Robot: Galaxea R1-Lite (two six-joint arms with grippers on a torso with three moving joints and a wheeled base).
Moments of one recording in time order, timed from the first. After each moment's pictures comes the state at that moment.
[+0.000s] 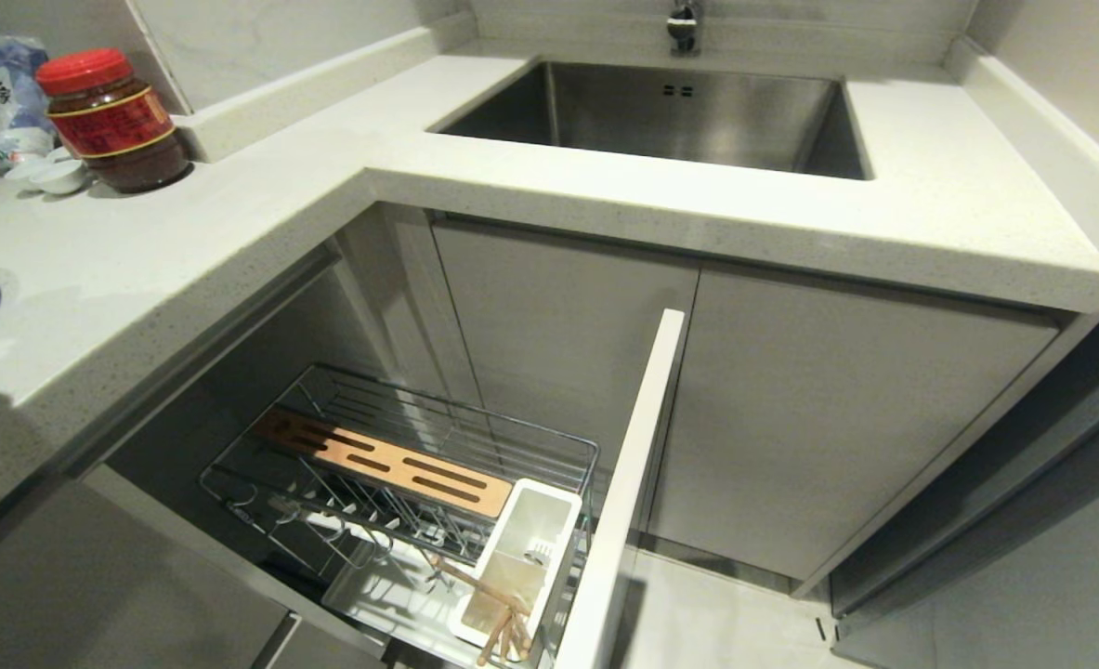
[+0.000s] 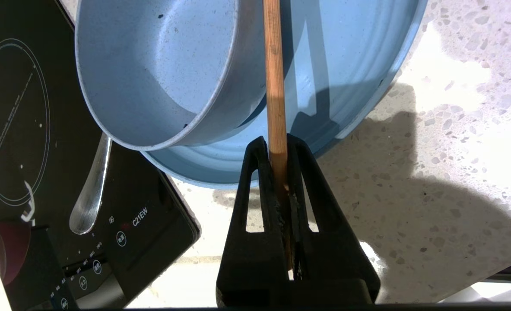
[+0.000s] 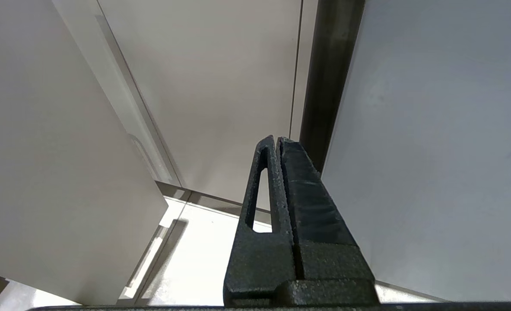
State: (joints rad) left arm 0.01 1.31 -1.63 1.10 0.74 -0.09; right arm 0.00 0.00 0.00 -0.08 0.00 0.02
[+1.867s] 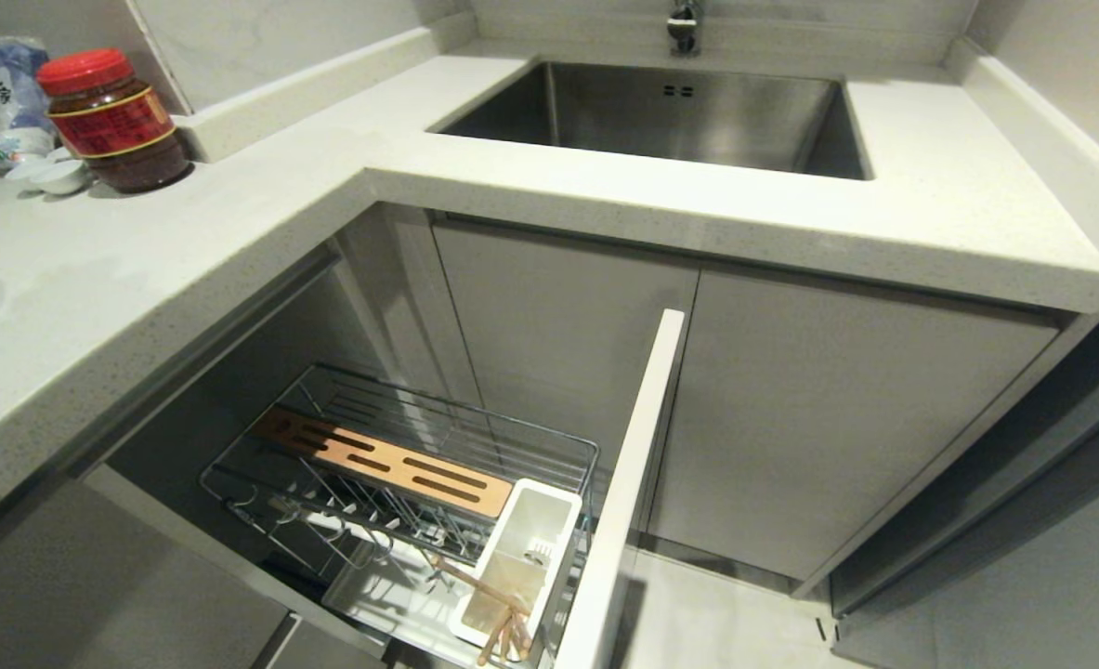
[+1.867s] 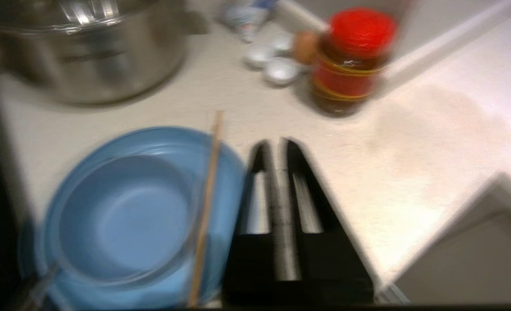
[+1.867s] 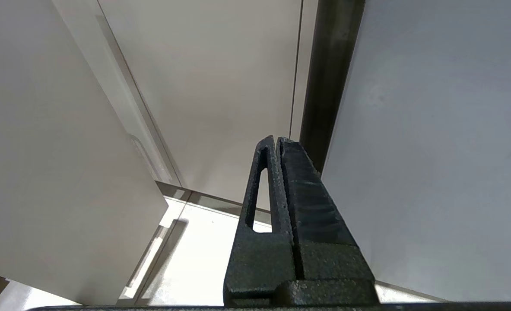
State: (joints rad) left arm -0.12 1.19 -1.67 0.49 0.69 -0.19; right arm 0.00 0.00 0.00 -0.08 0.00 0.02
